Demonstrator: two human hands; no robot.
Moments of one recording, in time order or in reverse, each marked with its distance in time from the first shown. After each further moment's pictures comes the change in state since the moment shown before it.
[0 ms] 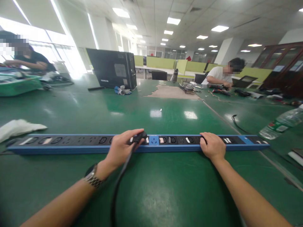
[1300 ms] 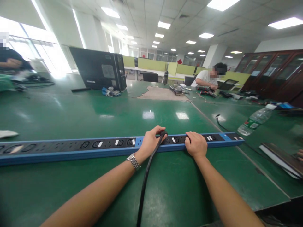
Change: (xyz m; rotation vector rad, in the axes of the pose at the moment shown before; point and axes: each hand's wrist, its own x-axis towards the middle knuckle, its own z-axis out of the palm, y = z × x) left_hand 0.052 0.058 0.130 -0.331 -0.211 -0.294; right_hand 0.004 -0.013 -0.007 0.024 -0.046 0.107
